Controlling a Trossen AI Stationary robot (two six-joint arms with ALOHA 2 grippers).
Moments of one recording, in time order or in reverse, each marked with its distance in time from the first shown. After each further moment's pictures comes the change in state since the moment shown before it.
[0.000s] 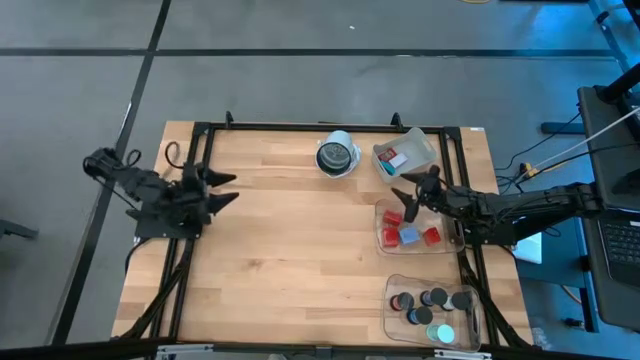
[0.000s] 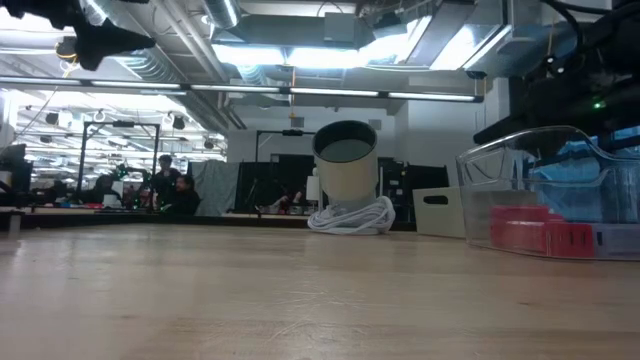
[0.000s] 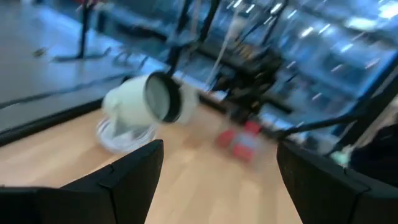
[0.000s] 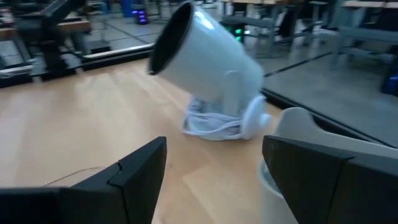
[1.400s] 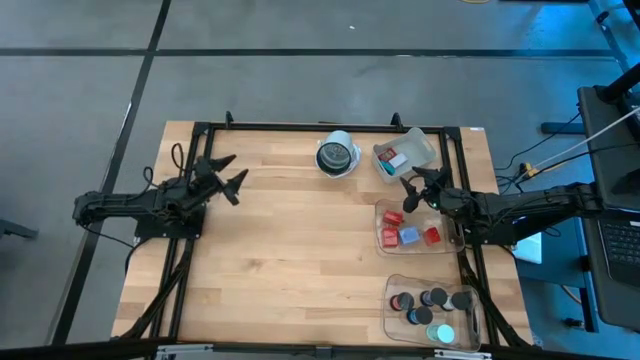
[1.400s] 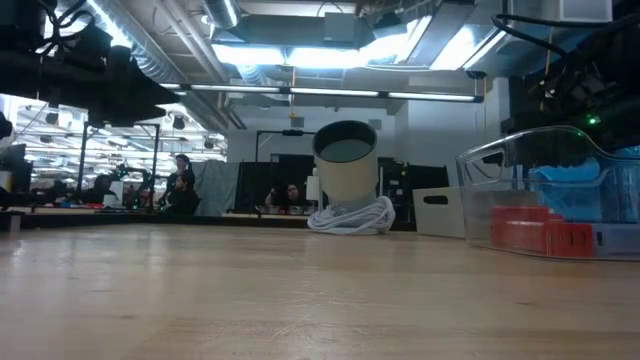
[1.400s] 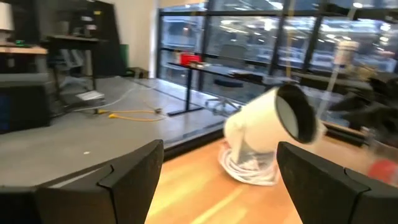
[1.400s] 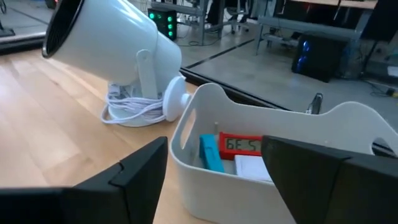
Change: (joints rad) left arm 0.580 -0.214 -0.459 0.453 0.148 0.406; right arm 0.000 0.001 0.001 -0.150 0.297 0.099
